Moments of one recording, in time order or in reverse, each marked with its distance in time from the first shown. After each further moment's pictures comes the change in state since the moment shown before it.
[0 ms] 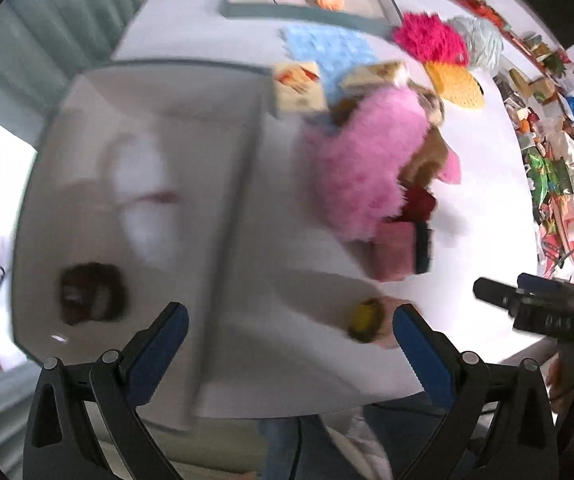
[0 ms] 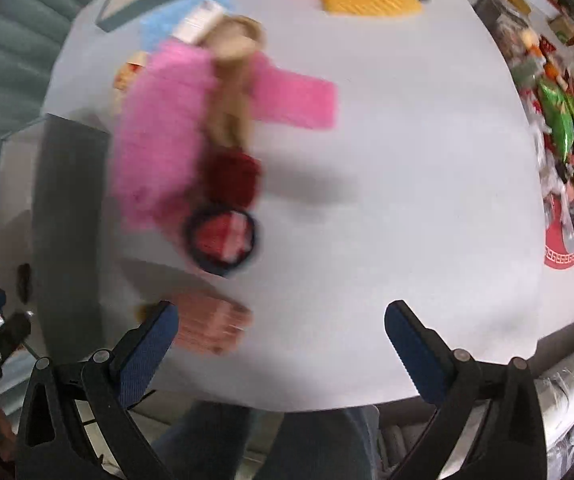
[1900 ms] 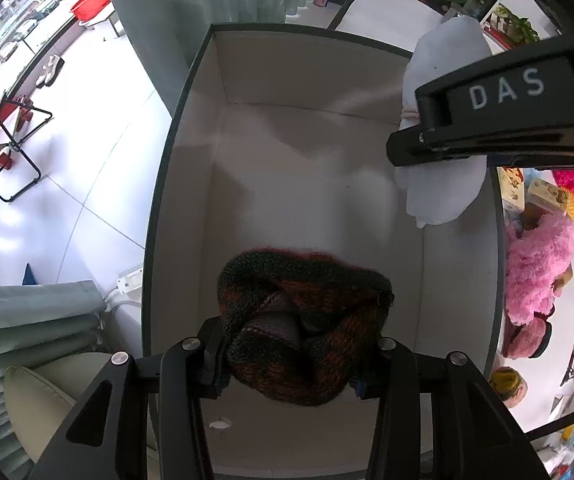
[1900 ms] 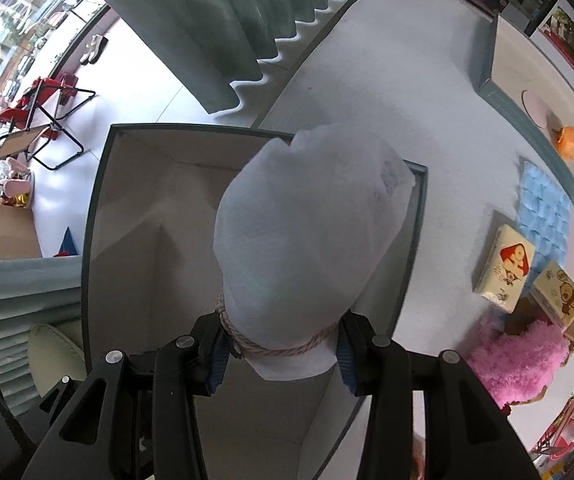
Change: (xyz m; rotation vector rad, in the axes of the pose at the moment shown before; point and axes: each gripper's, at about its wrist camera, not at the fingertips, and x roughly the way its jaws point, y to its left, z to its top) left arm 0.005 0.211 -0.033 -0.387 -0.108 0.086; right arm 0.032 0.420 0.087 -0.629 -0.002 0.015
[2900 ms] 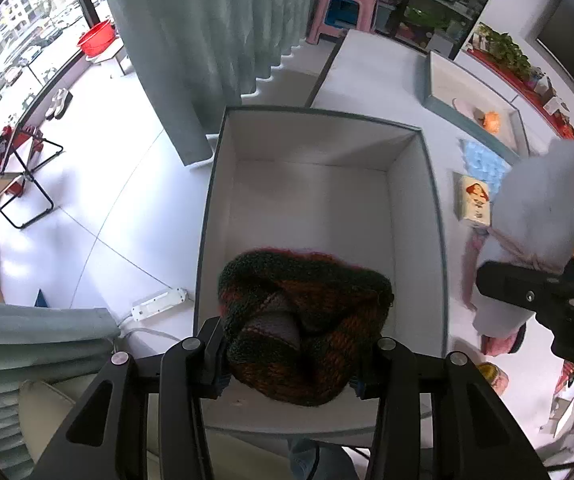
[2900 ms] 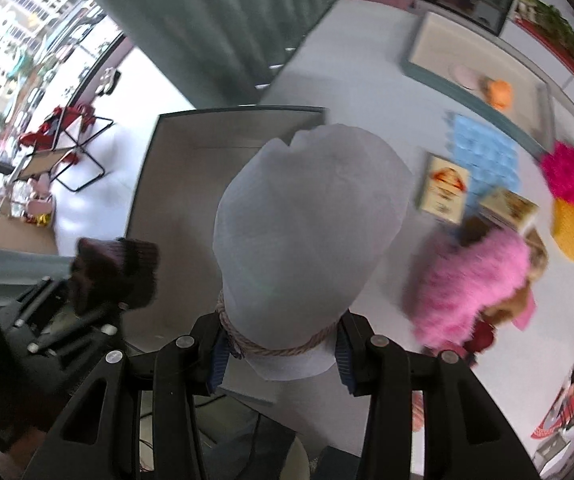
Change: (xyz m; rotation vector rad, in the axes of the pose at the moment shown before) left arm -0.065 -0.009 -0.012 0.034 -0.133 0.017; right arm -0.087 -0.028 -0.094 0.046 -0.115 0.070
